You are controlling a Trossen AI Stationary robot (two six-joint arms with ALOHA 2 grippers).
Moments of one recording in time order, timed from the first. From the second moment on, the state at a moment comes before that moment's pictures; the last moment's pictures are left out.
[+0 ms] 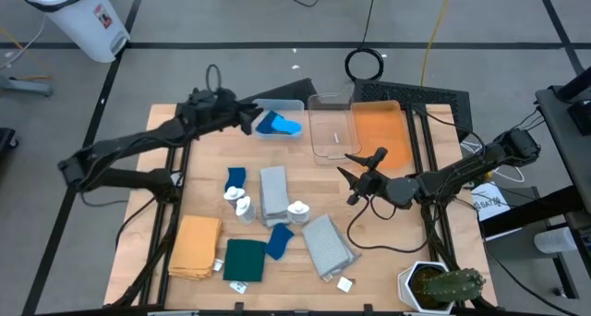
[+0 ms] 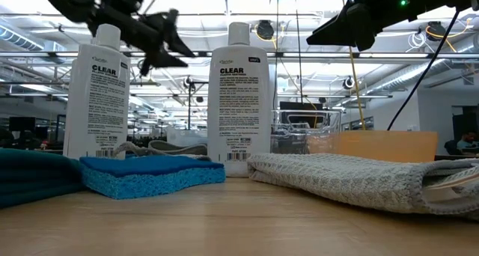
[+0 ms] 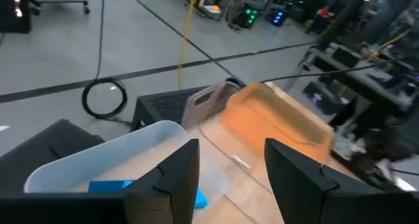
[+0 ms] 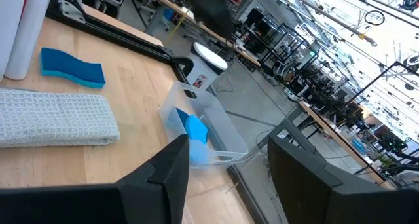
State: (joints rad) left arm 0.60 1.11 0.70 0.18 0.09 -0.39; right arm 0.33 1.14 0.53 0.45 0.97 -0.46
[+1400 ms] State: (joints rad) left arm 0.21 0.66 0.33 -0.48 -0.14 -0.54; right arm 0.33 1.14 0.53 0.45 0.96 -0.43
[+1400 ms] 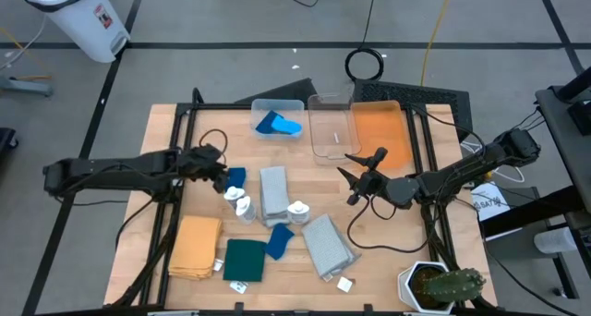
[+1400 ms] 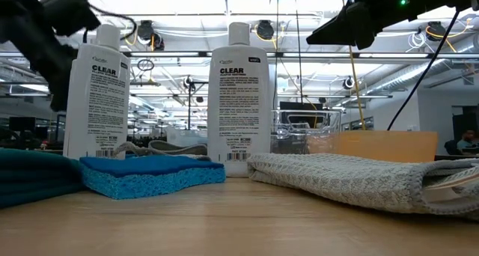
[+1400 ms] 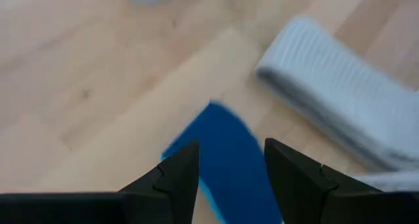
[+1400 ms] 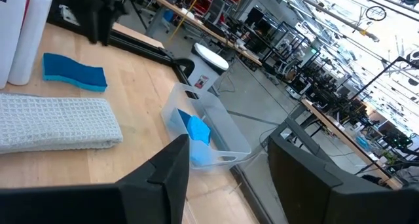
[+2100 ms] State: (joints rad) left arm 0.29 0.94 0.28 -0.47 -0.48 -0.68; right arm 0.33 1.14 0.52 0.45 0.96 -0.41
